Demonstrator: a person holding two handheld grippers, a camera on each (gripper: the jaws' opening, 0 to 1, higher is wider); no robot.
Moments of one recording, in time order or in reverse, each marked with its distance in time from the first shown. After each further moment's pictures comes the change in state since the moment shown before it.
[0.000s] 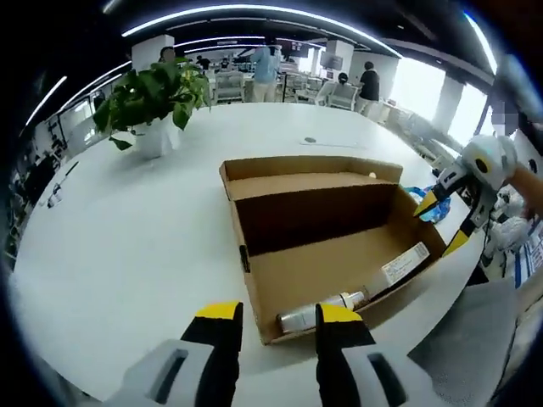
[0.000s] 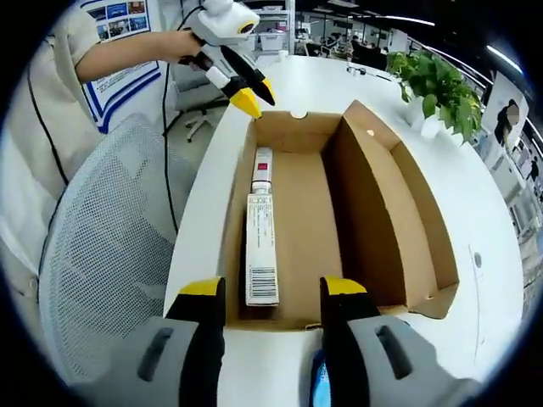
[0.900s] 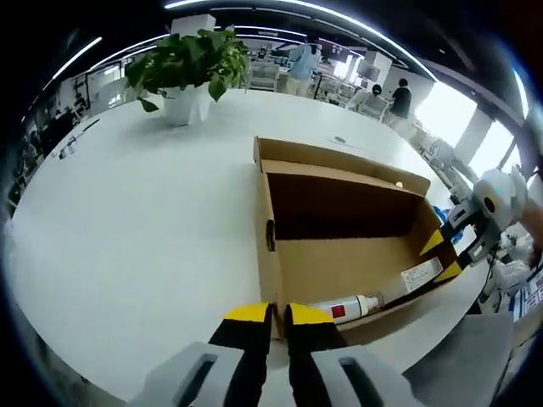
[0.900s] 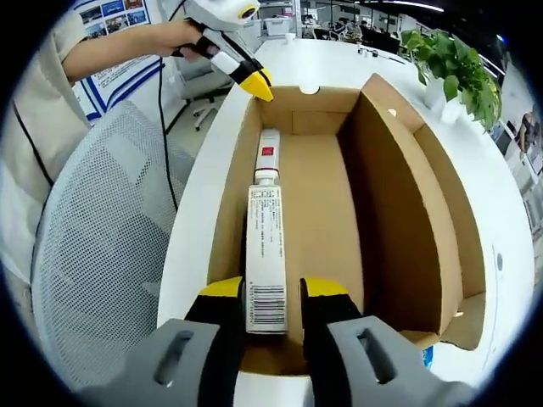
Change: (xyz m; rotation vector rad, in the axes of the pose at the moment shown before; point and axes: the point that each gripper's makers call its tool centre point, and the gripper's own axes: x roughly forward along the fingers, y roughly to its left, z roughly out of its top) left arm 0.016 0.014 -0.018 -0.144 0.016 0.040; right arm 0.038 0.003 -0.005 0.012 0.071 0.058
